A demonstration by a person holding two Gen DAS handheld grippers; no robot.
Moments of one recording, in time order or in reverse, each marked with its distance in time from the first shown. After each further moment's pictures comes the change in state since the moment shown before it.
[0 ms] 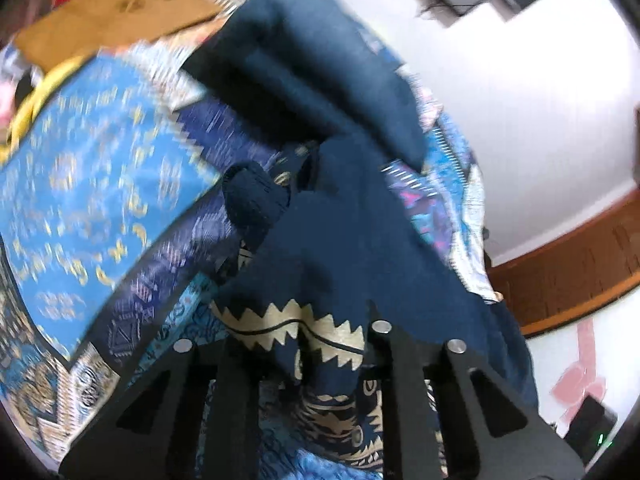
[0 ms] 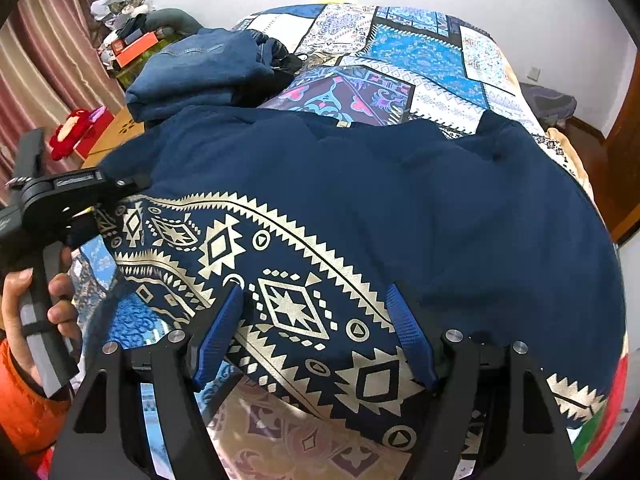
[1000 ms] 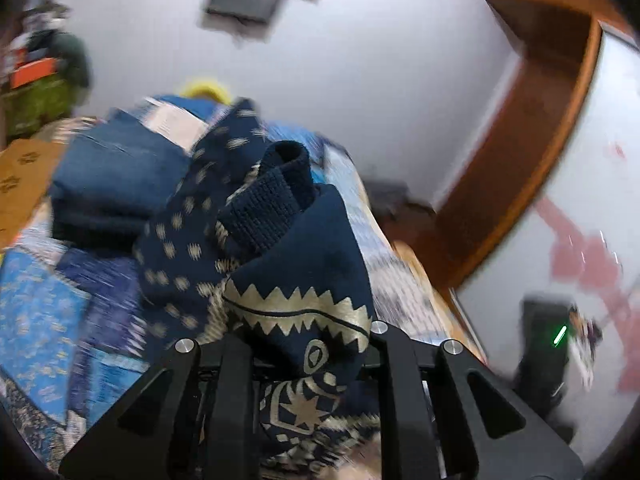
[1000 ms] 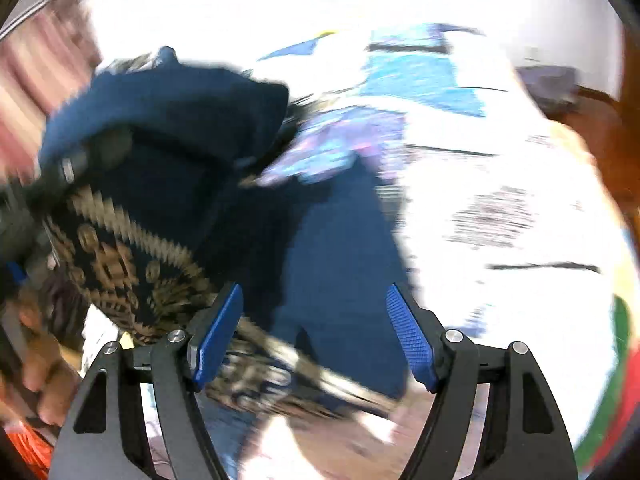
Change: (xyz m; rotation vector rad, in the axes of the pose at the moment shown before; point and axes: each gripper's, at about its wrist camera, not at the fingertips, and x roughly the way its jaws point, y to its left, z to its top) left arm -0.060 -0.172 -0.065 0.561 -0.047 -0.204; right arm -0.041 -0.036 0.001 0.179 -0.114 0.111
